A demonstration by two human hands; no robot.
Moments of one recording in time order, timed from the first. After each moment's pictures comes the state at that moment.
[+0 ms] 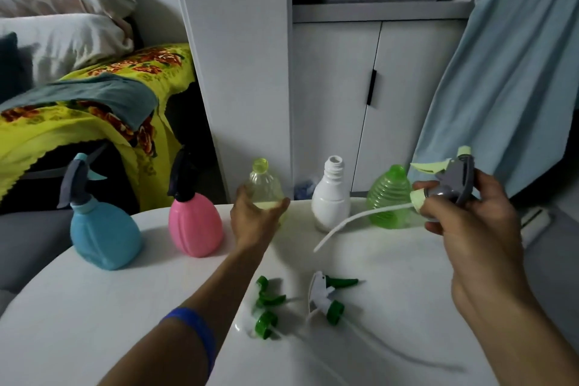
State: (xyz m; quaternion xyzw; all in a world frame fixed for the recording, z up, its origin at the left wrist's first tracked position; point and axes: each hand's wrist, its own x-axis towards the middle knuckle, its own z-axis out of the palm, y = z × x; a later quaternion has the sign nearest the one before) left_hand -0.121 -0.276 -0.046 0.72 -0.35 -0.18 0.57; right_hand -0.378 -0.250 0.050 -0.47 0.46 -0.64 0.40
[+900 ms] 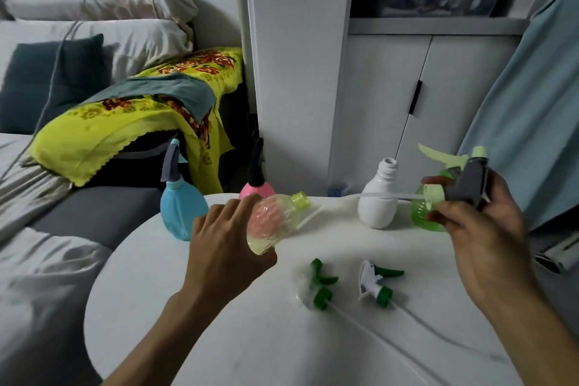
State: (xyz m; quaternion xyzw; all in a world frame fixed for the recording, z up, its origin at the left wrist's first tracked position) left_hand -0.063 -0.086 0.024 0.76 -0.58 0.11 0.26; right_hand -0.338 -0.213 0.054 -0.54 0.25 -0.62 0.51
